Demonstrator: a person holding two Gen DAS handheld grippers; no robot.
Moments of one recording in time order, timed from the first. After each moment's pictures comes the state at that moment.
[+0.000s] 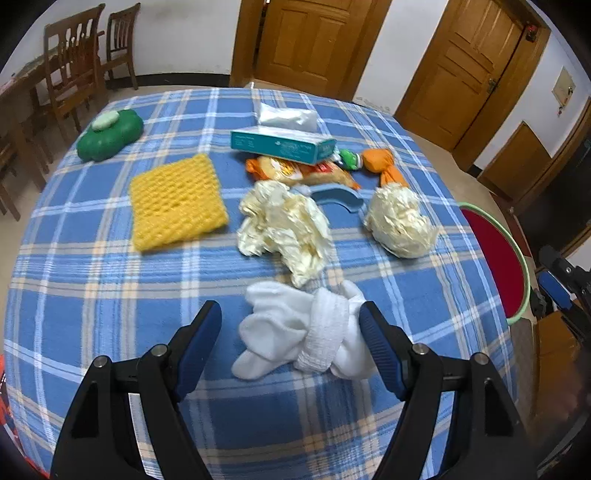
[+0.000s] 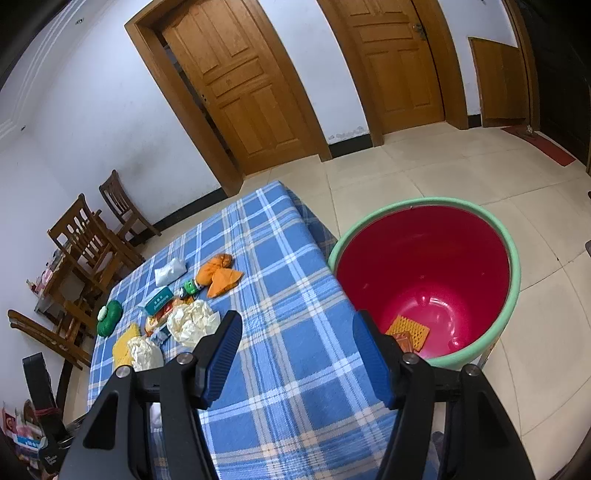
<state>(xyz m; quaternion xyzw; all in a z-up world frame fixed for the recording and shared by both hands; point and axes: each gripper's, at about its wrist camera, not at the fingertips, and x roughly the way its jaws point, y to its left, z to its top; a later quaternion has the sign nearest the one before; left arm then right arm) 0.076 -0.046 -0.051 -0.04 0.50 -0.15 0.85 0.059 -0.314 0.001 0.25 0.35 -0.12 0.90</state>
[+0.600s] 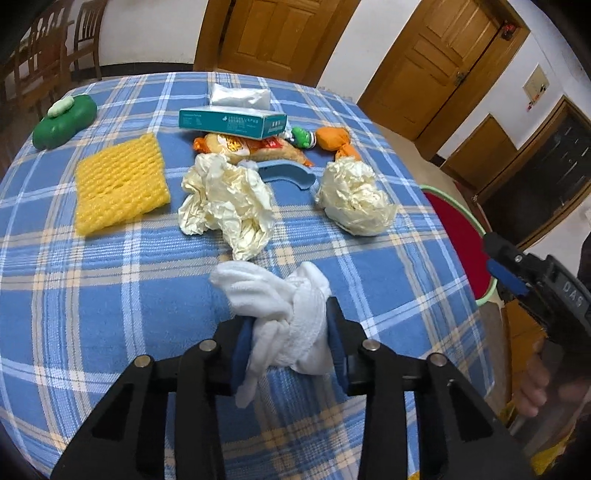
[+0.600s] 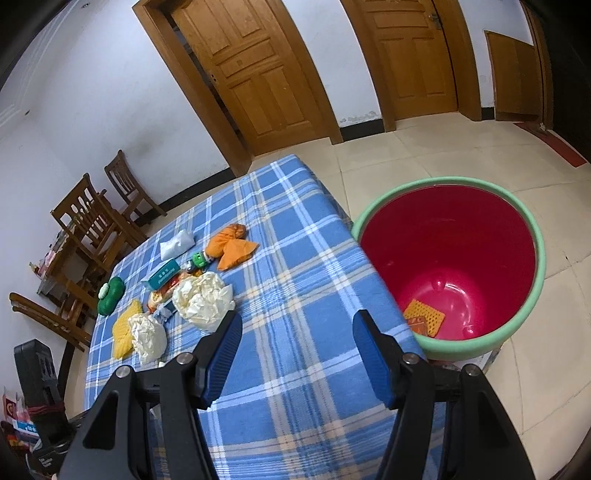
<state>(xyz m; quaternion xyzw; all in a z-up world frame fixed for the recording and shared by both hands) 0.070 -0.059 -0.061 -0.06 0.50 -0.23 0.83 0.072 -0.290 -0.016 0.24 0.37 -0.09 0.89</state>
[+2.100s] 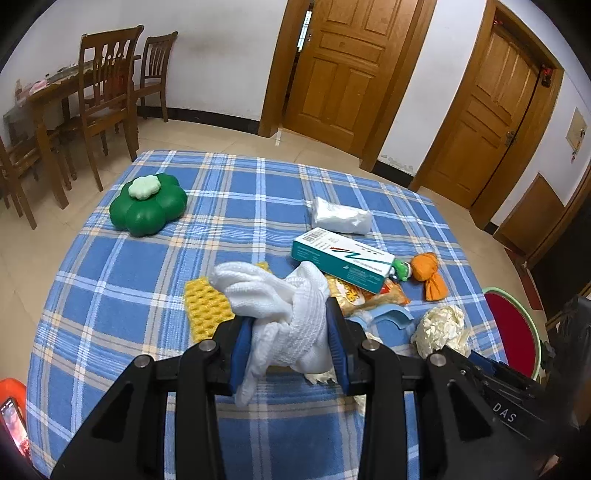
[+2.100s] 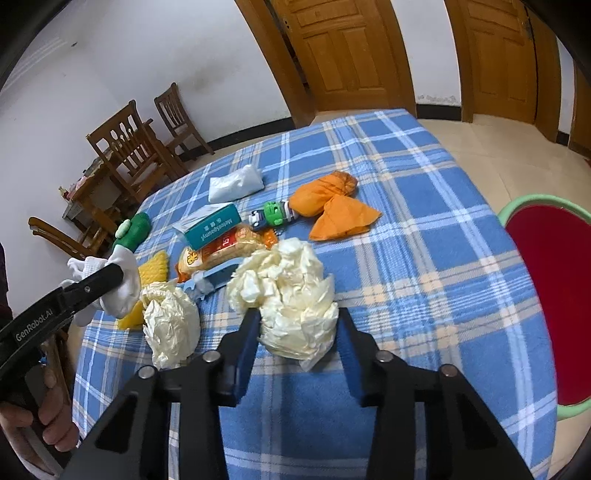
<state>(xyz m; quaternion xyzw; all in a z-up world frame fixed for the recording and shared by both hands) 0.136 -0.005 -0.022 -0.08 0.41 -0.10 0.90 0.167 -0.218 -0.056 0.17 0.44 0.03 0.88</state>
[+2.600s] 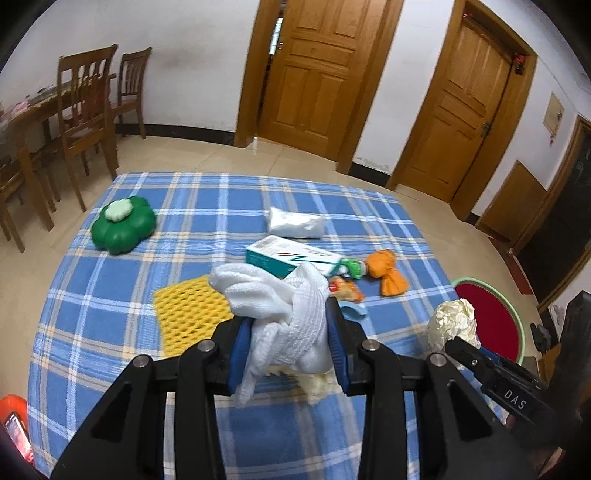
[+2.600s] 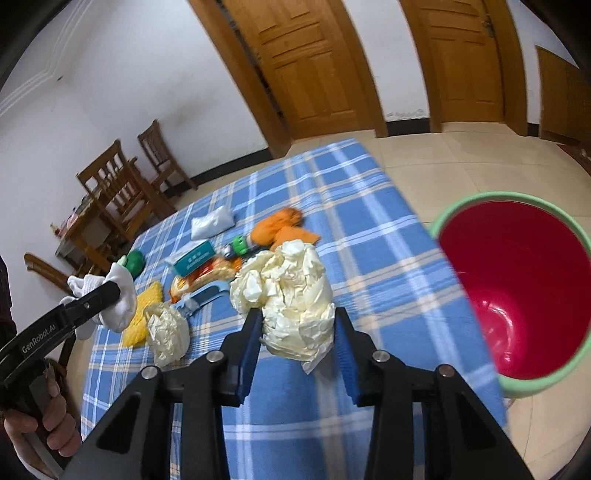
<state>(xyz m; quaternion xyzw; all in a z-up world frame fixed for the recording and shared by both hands) 0.116 -0.035 0.002 -0.06 0.39 -0.15 0.91 0.117 -0.262 -0.030 0.20 0.39 -0.02 0.90</state>
